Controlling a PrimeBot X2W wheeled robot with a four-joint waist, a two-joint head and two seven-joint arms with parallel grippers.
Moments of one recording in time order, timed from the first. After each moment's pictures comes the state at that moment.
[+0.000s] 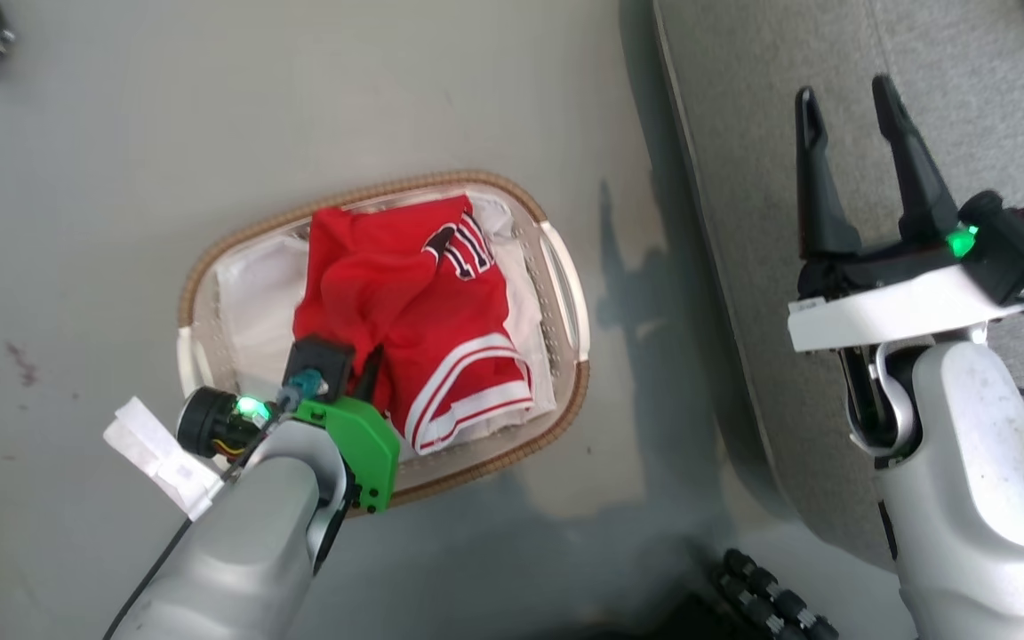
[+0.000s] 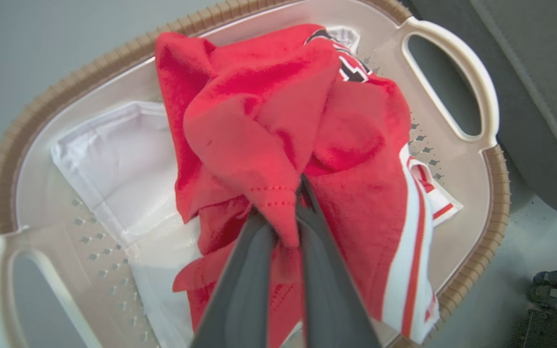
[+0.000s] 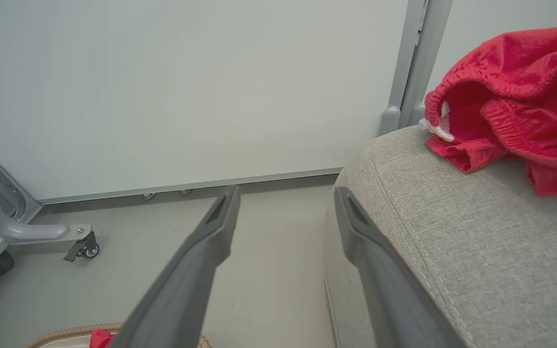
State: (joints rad) left arm -0.72 0.13 -0.86 1.05 -0.62 -0.05 -0.26; right arm -0.50 -0.05 0.05 0.12 0.27 0.13 -0.26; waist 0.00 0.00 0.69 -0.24
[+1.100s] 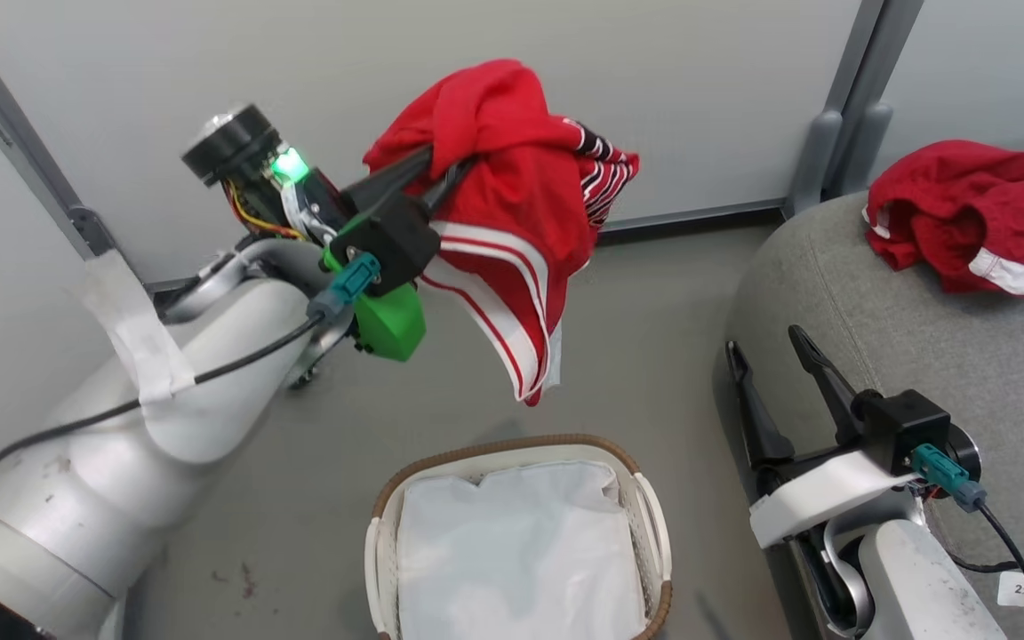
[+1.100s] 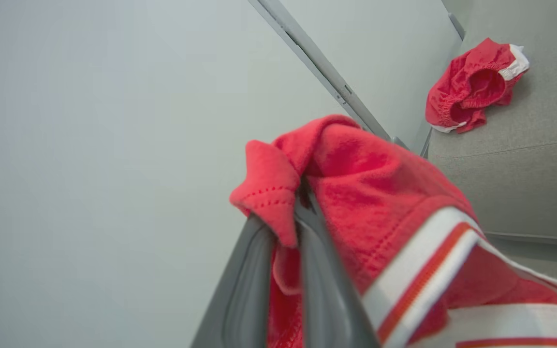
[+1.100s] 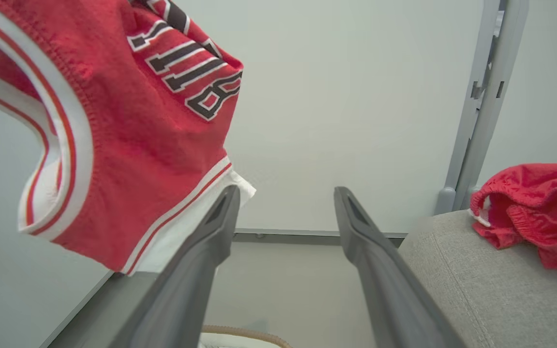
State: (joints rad) left arm -0.98 0.35 -0.99 0.51 -0.23 -0.13 -0.26; right arm -0.22 -0.05 0.11 0.26 0.19 0.13 -0.26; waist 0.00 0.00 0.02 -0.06
